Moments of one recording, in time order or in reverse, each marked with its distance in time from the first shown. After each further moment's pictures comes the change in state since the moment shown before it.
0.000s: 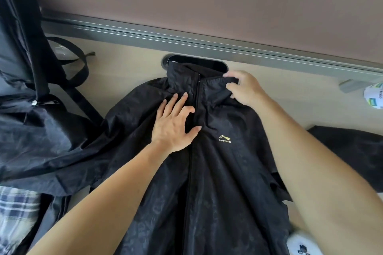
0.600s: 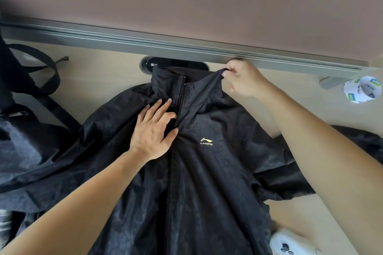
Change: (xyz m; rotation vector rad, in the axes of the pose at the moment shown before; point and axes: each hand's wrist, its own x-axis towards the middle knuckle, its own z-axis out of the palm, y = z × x) left_hand -0.003 -0.010 0.007 -0.021 0.122 0.151; right_hand 0.007 0.011 -0.056 -0.060 -0.031 -0.113
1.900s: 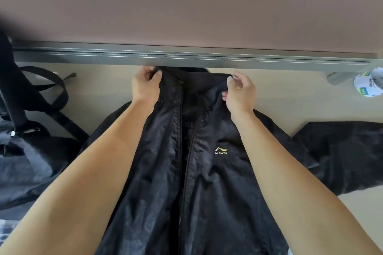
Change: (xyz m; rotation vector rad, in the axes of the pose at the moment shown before) left_hand 0.129 -0.007 -0.056 -0.966 0.282 -0.754; right_hand -0.016 -0.005 0.066 0.773 0.556 0.369
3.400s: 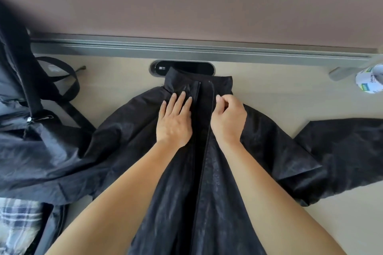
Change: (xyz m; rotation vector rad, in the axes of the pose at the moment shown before) left_hand -0.096 -0.082 0.010 1.144 -0.250 0.545; right_hand -0.089 0.033 0.007 -0.355 0.133 -0.330
